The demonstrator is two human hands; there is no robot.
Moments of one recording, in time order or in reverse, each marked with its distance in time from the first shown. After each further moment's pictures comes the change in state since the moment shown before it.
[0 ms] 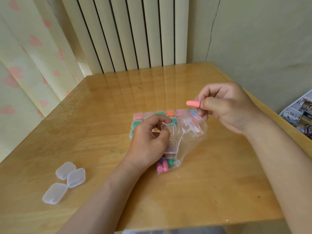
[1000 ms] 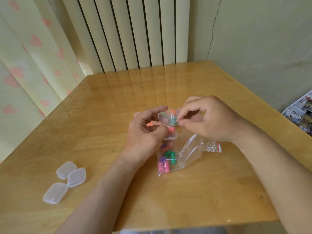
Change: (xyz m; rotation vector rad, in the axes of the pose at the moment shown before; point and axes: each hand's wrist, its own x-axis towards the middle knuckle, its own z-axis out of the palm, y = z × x) left_hand 0.002 0.012 -0.011 -0.293 -0.043 -0.060; right_hand -0.010 0.007 0.024 -0.505 -0.185 -0.143
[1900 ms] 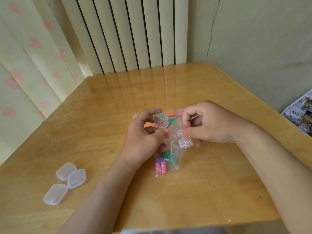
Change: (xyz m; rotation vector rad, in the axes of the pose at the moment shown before) left_hand 0.005 -0.005 -0.003 0.143 0.051 -0.032; right_hand -0.002 0.007 -0.005 0.135 -0.178 0.189
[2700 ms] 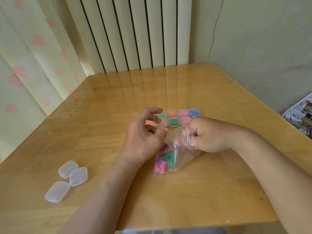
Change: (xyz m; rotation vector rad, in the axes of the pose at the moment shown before) left_hand 0.004 -0.009 -0.005 0.212 0.068 0.146; right_hand 0.002 0.006 0.014 -0.186 -0.308 0.117
